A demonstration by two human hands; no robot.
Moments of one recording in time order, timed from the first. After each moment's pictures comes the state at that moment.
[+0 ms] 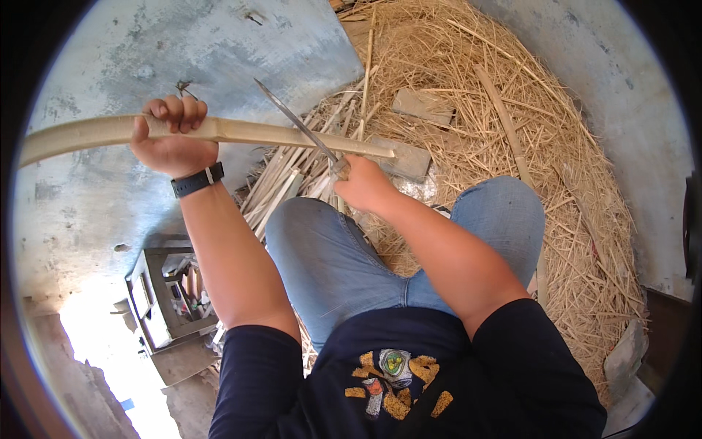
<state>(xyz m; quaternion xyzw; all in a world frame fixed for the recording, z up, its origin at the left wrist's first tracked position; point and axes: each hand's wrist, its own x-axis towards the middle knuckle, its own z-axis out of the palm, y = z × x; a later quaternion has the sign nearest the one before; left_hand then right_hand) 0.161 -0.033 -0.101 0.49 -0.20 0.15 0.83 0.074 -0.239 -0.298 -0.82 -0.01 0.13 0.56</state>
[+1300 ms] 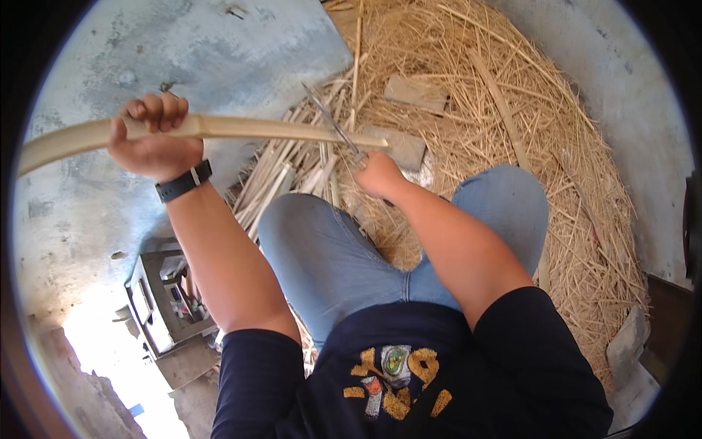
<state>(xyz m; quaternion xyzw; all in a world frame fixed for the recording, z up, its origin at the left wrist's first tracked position) 0.158 -0.058 -0.097 0.52 -0.17 0.19 0.82 0.083 -0.263 -0.356 -0.81 0.10 0.19 0.54</state>
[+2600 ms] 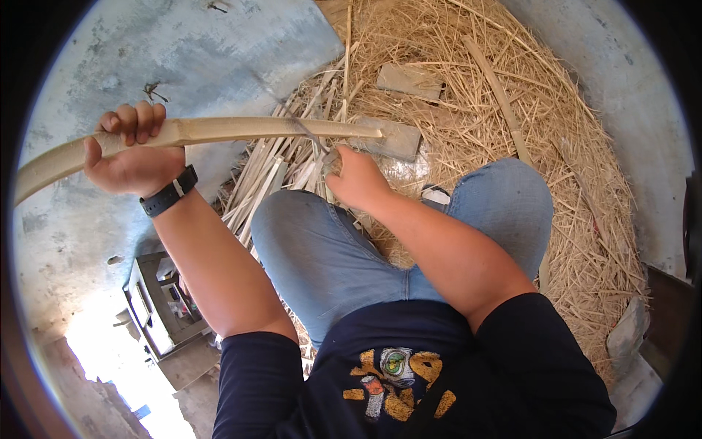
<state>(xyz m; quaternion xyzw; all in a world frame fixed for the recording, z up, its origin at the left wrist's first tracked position) 0.155 -0.062 -0.098 0.53 -0.14 0.24 0.80 0.065 -0.240 -0.334 -0.81 0.06 0.13 0.56</state>
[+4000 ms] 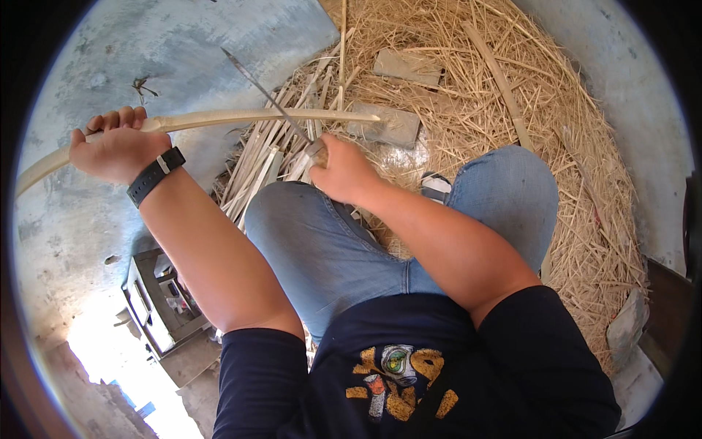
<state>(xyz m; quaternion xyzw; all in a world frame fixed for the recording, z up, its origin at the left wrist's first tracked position) 0.157 -0.085 -0.097 0.57 0.07 0.43 0.70 0.063 -0.227 -0.324 -0.81 -0.01 0.09 0.58</state>
